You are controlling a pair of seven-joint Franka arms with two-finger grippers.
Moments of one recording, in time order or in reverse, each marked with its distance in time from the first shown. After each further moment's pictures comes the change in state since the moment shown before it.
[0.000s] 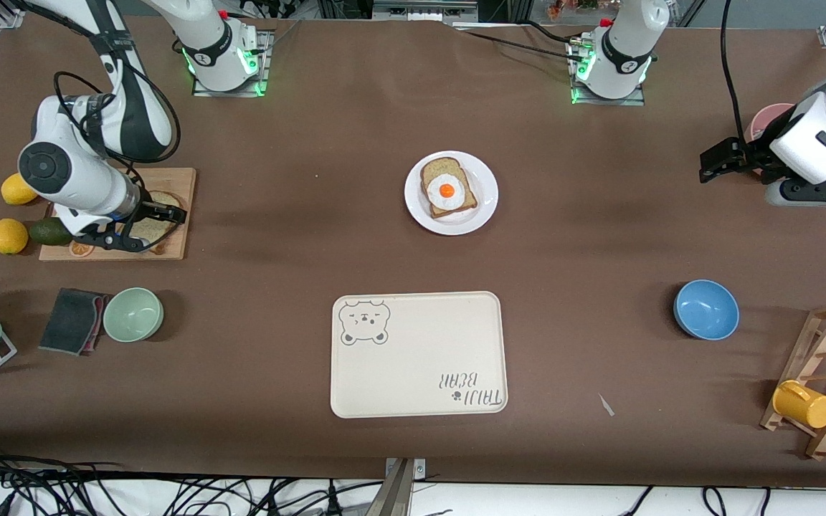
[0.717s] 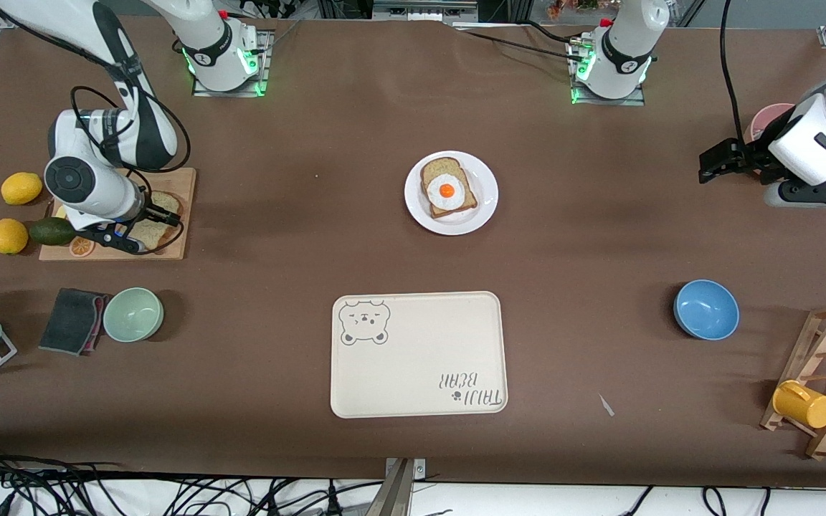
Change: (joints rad) left arm 0.000 0.001 0.000 0.000 0.000 -0.001 0.000; right arm -0.007 0.112 -0.051 -0.059 -0.074 0.136 0.133
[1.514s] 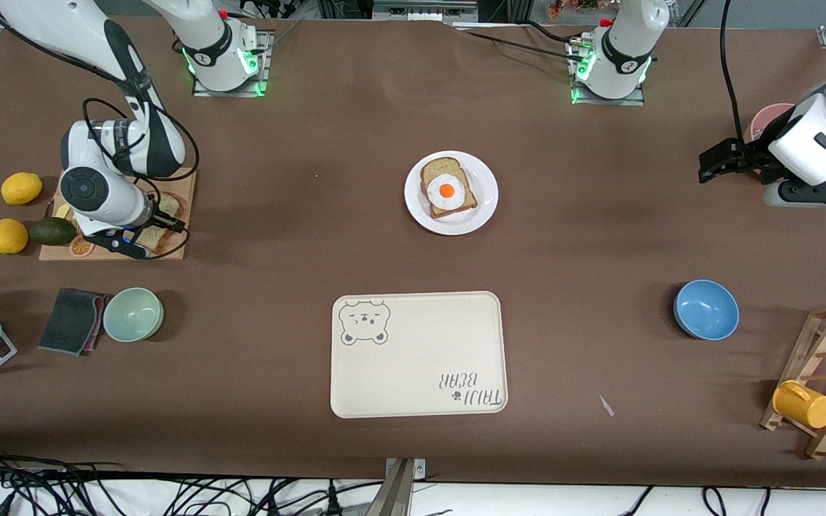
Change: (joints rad) left arm 0.000 0.000 0.000 0.000 0.000 -0.003 0.000; right arm 0.006 0.050 0.005 0.012 0.000 0.043 0.034
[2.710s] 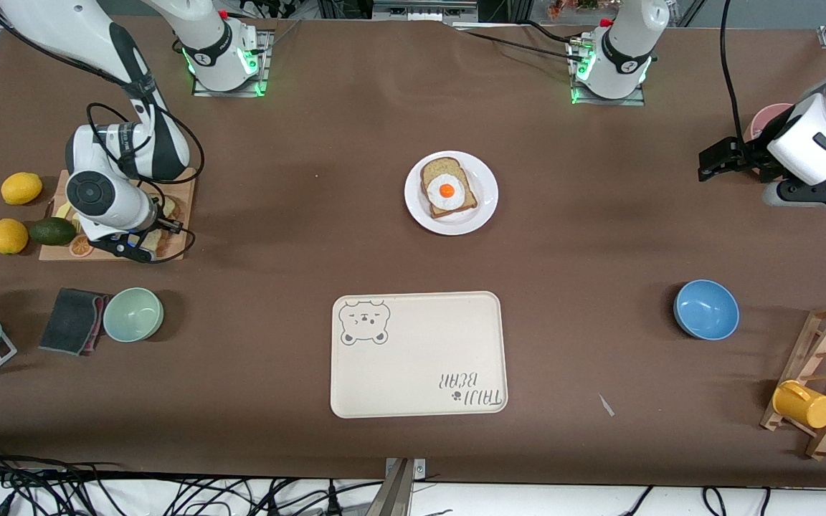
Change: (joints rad) left arm 0.000 0.000 0.000 0.000 0.000 -0.011 0.000; right arm 0.023 0.008 0.008 0.053 0.000 -0.057 -0.022
